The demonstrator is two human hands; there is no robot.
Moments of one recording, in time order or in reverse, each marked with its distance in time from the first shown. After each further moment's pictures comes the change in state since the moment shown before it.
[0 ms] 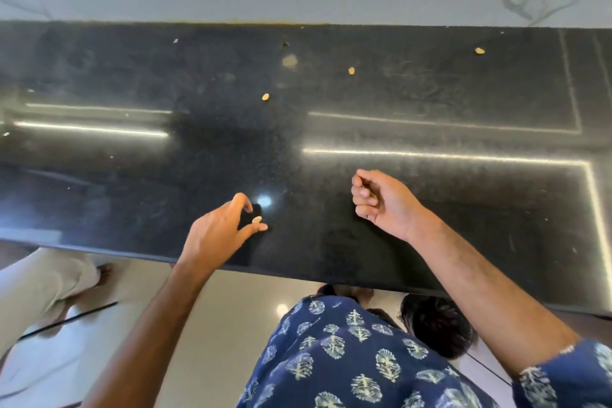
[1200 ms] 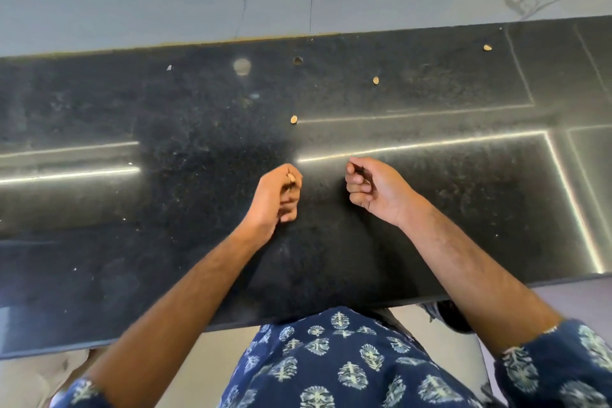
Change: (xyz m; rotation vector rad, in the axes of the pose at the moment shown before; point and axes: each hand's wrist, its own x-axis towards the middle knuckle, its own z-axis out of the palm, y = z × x) left_hand 0.131 -0.025 -0.041 -1.451 -0.449 -0.062; right_hand 0.098 0.007 0.112 0.027 0.263 -0.138
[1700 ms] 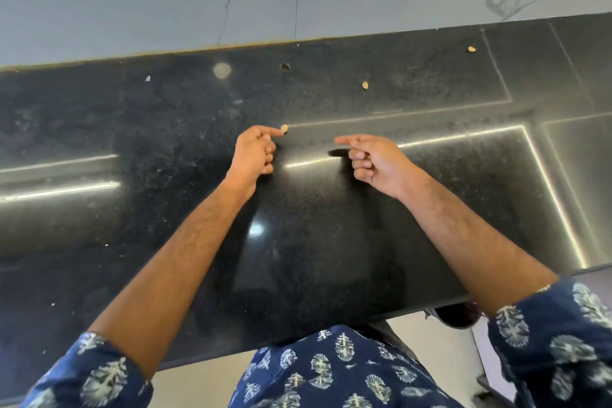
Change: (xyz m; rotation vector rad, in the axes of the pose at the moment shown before) left_hand 0.092 0.043 -0.027 0.245 0.203 0.061; right_hand 0.031 -0.044 0.001 -0.202 0.197 -0.127
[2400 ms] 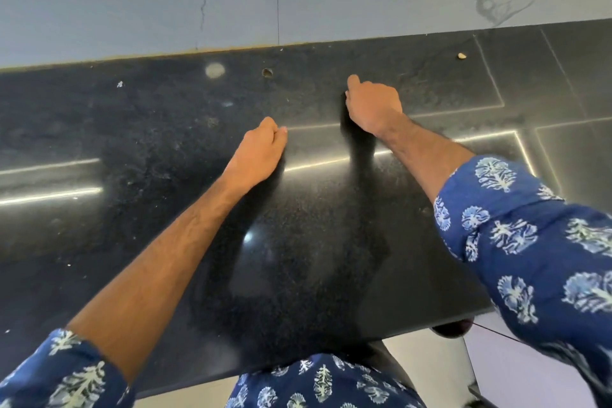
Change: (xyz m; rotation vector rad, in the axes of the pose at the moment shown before) left_hand 0.020 0.024 0.040 0.784 -0.045 0.247; right_hand 0.104 -0.082 -0.031 -1.789 0.500 -0.574
